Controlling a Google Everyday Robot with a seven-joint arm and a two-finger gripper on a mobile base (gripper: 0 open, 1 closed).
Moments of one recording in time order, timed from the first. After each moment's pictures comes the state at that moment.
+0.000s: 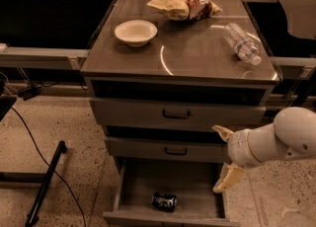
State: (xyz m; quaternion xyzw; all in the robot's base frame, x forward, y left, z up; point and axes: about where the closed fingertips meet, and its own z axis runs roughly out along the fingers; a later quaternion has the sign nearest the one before) arm 0.450 -0.179 0.646 -0.64 0.71 0.12 0.29
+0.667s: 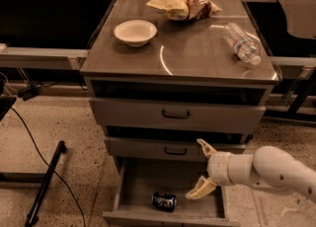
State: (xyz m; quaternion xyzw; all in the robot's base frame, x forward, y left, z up) arm 0.463 -0.122 0.565 -0.57 0.70 0.17 0.40
